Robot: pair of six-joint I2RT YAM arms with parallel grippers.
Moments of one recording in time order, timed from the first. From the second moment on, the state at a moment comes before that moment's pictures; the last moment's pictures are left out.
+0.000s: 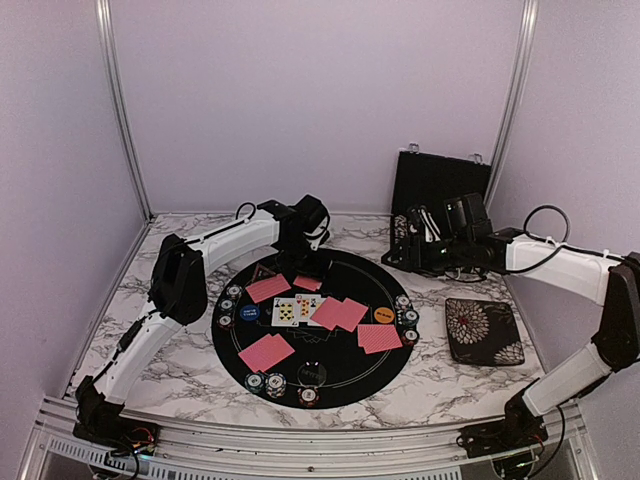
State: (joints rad) left arm -0.71 2.70 2.56 -1.02 0.06 -0.25; right arm 0.42 1.43 1.00 -0.26 -0.44 0.40
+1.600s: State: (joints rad) left arm -0.65 2.04 1.69 -0.72 -0.10 -0.24; right arm 0.54 1.43 1.02 -0.31 -0.14 0.42
